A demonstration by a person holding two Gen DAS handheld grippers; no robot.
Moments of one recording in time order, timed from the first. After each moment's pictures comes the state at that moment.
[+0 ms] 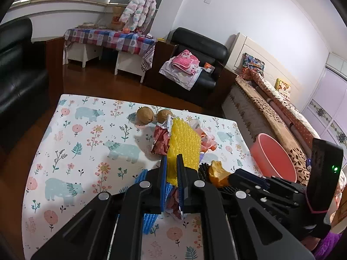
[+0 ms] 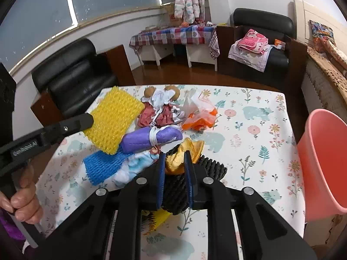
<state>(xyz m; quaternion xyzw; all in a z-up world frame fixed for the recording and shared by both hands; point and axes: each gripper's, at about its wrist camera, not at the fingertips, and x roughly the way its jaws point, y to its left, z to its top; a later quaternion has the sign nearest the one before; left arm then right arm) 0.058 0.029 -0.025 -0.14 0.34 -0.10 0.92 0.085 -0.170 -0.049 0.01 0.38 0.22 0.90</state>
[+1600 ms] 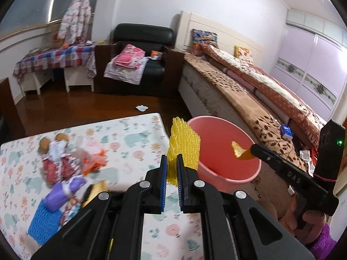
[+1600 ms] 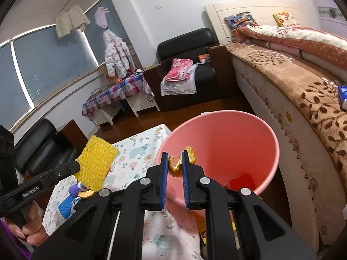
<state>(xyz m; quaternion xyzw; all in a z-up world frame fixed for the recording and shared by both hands) 0.084 -0.179 0.014 -0.02 0.35 -0.23 0.91 0.048 -0.408 -0.025 0.19 0.27 0.04 0.94</state>
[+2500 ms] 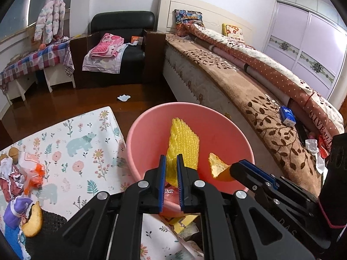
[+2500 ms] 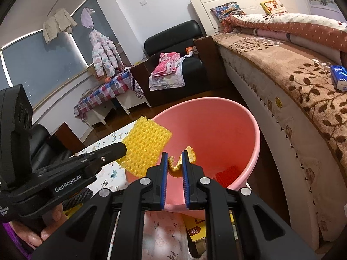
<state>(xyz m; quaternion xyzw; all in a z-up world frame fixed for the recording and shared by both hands) 0.129 -0.303 -0.028 0.02 0.38 -0.26 0.89 0.055 -0.444 -0.061 0.21 0.29 0.02 0.93</state>
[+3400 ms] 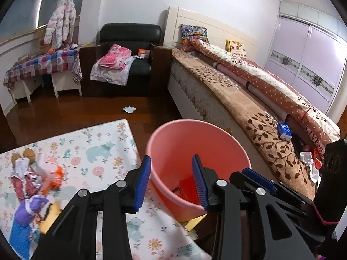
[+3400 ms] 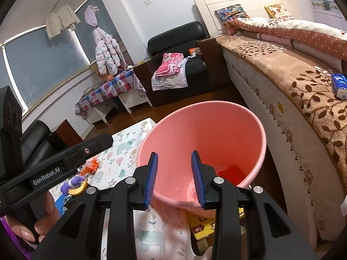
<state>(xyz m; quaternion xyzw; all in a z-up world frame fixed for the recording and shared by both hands) 0.111 -0.255 0.003 -0.01 0.34 -0.25 0.91 0.048 -0.424 -0.042 0.20 0.29 0.03 0.94</state>
